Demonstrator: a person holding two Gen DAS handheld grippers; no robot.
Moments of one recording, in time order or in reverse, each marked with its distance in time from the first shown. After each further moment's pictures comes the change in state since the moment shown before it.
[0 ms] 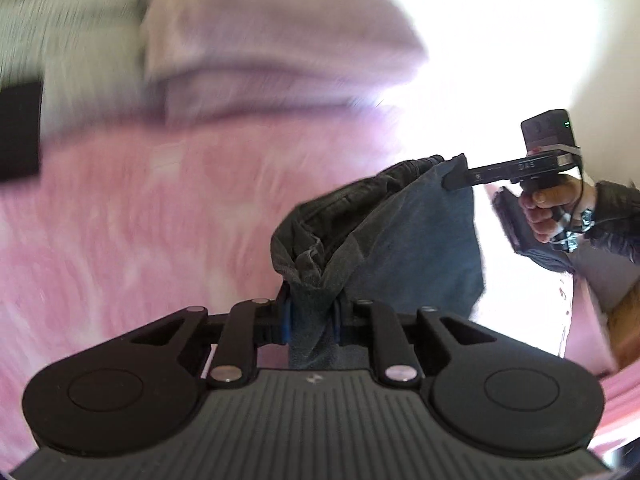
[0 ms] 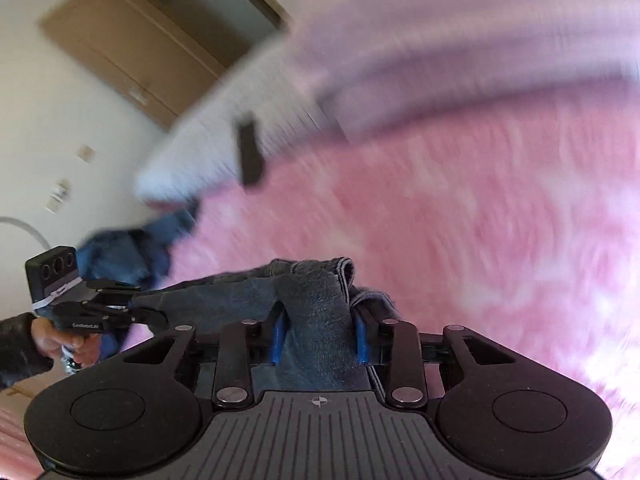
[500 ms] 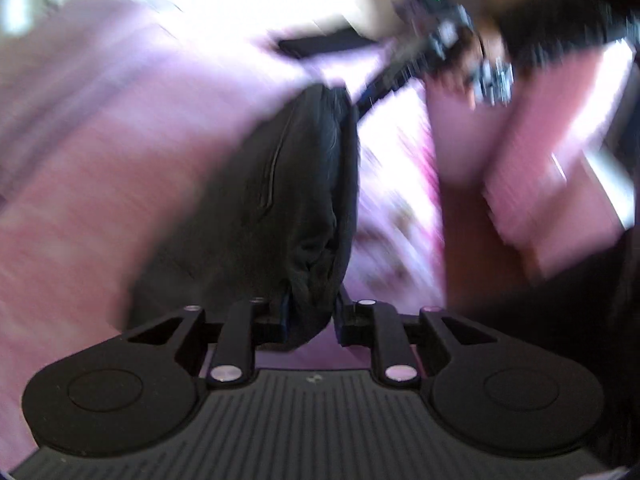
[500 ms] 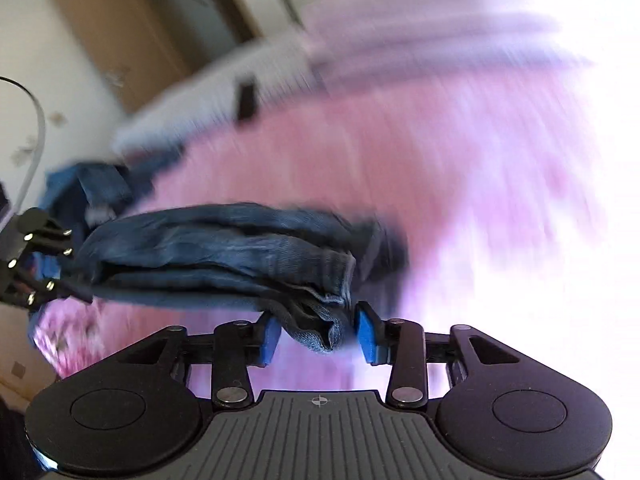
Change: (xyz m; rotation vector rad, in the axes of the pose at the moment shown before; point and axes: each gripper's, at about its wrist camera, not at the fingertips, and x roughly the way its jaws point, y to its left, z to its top) left arm -0.066 -0.196 -0.262 0.675 0.266 -0.212; right arm -0.119 0.126 -0.338 -0.029 0.000 -0.352
